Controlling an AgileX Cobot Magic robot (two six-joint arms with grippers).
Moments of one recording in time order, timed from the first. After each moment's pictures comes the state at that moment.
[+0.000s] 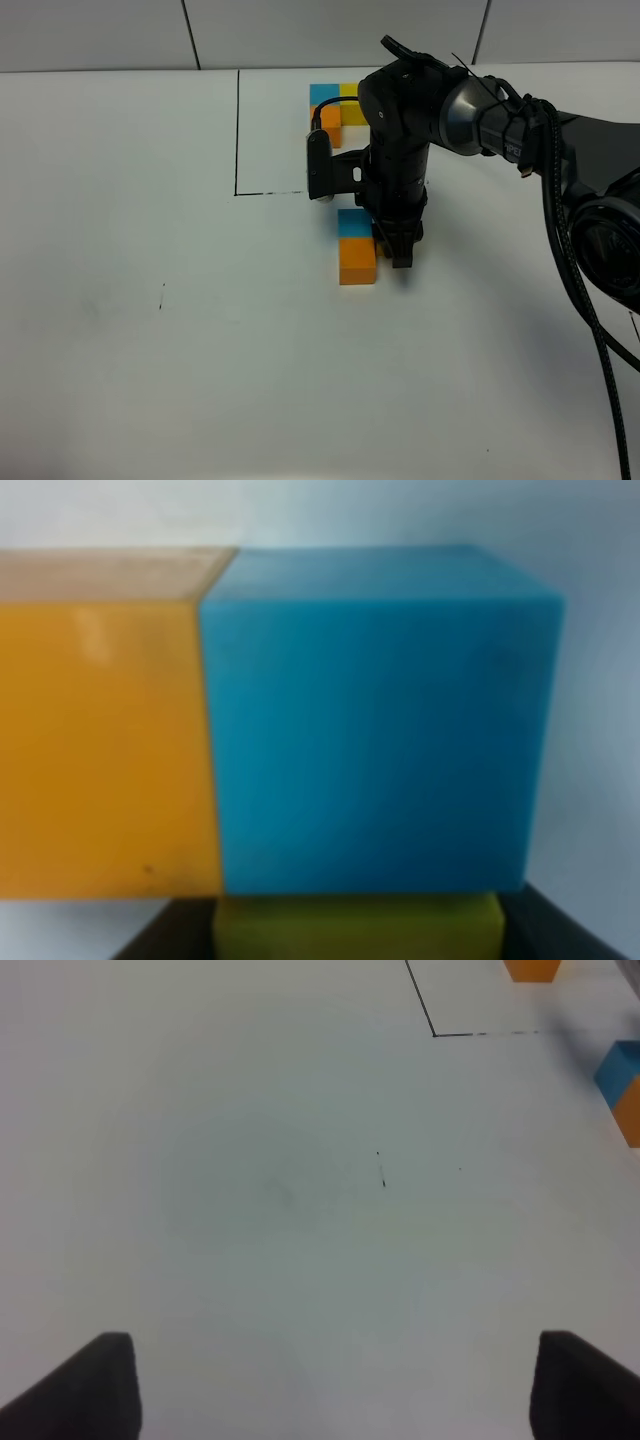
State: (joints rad) left arm -0.07 0.00 -0.50 -0.05 1.07 -0.02; right arm 0.45 2.34 -1.82 -0.05 1.06 -1.09
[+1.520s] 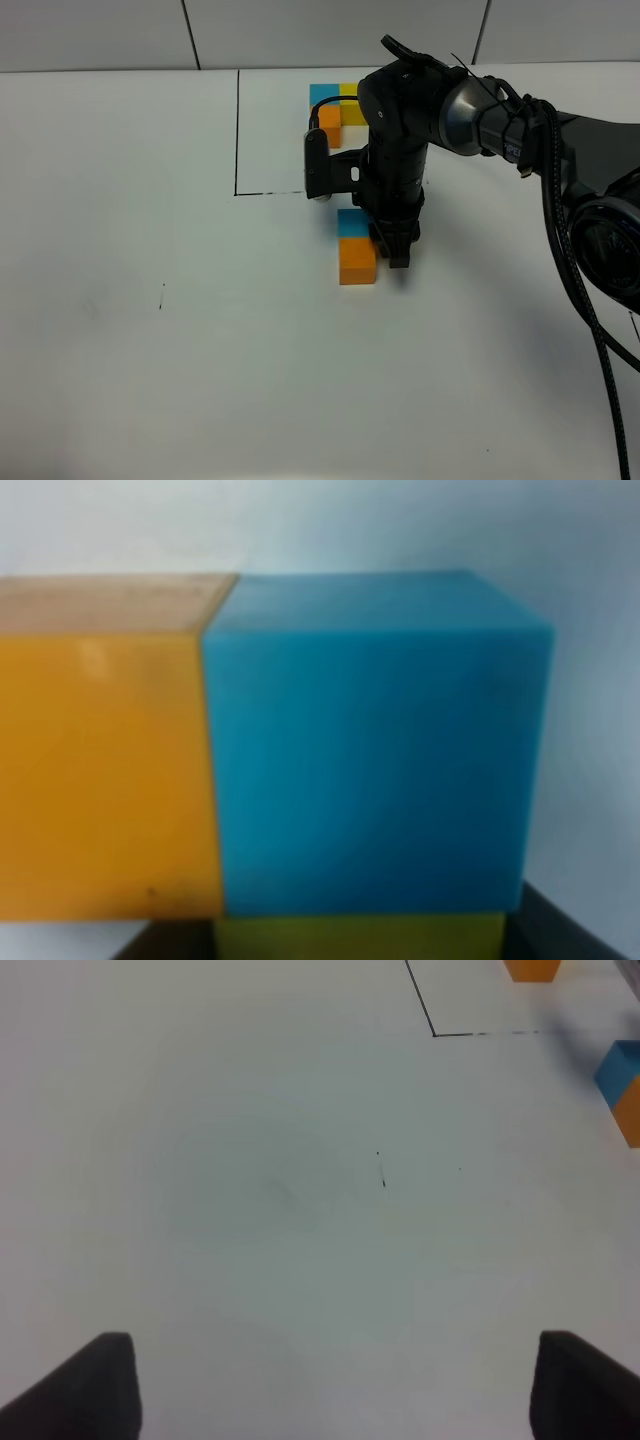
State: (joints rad) left arm -0.07 0.00 -0.50 -0.05 1.07 -0.02; right arm 0.45 2.34 -1.82 -0.03 1.05 -1.10
